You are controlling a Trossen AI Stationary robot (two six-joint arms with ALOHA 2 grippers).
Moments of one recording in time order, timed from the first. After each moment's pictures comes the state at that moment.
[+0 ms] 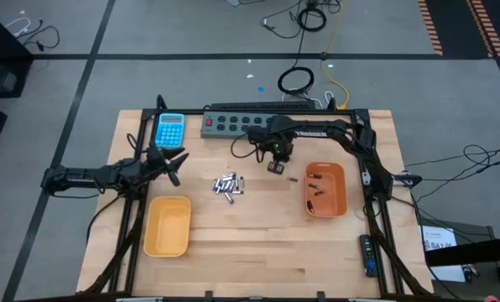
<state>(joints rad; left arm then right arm) -0.02 0.09 0.05 -0.08 -0.59 -0.12 -0.31 2.12 1.71 -1.32 0.11 0.10</state>
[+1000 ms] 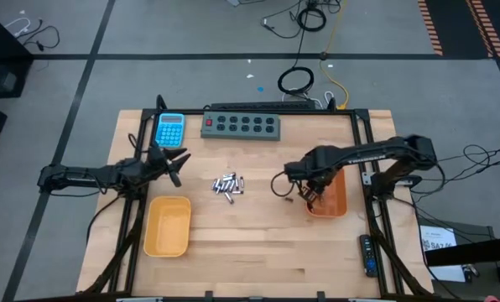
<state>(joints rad) -0.02 0.16 0.05 0.02 -0.58 -0.12 0.00 1.58 1.17 -1.34 0.05 0.74</state>
